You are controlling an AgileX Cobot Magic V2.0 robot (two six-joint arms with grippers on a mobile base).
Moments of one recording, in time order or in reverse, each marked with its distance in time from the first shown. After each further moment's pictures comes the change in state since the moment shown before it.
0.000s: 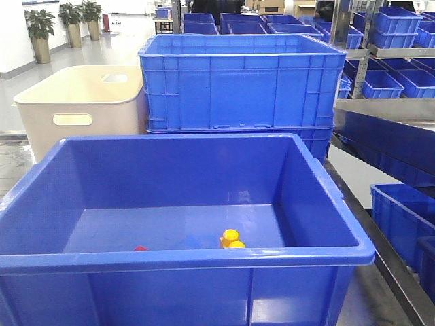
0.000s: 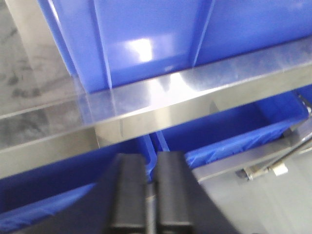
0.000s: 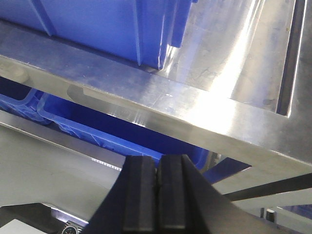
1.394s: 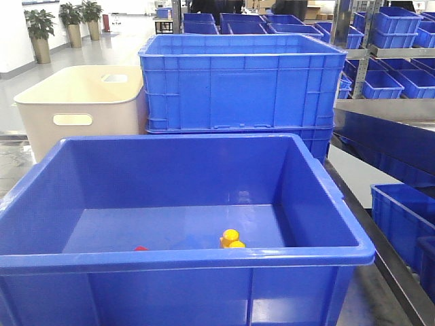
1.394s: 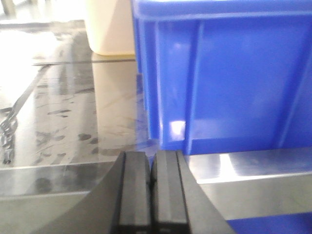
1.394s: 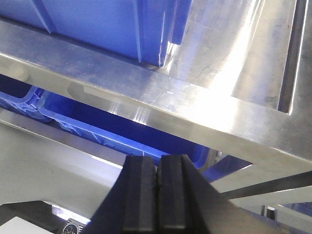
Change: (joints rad) left arm 0.250 -0.359 0.471 0.058 -0.601 -0.001; right arm 0.000 0.000 0.000 0.003 0.008 0.000
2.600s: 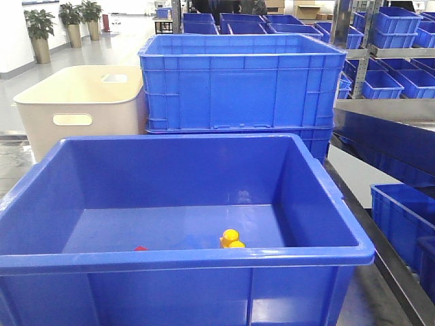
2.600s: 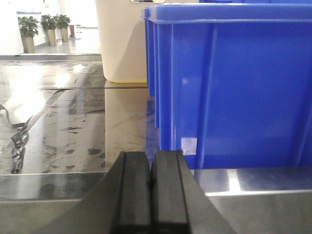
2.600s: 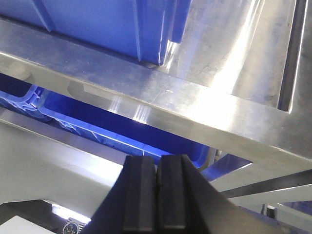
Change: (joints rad) left arm 0.039 -0.116 0.153 -0.010 -0.188 -0.001; right arm 0.000 0.000 0.000 0.001 0.003 0.000
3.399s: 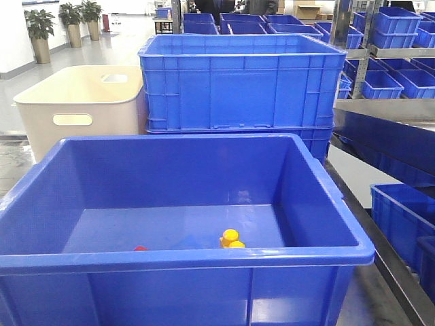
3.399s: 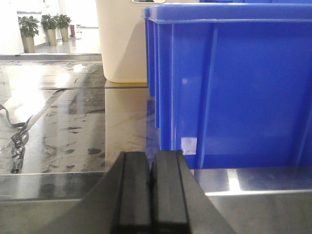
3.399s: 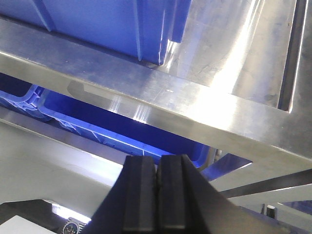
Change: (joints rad) left arm 0.000 0.000 0.000 -0.001 0.000 0.000; right arm 0.000 0.000 0.000 0.000 0.003 0.000
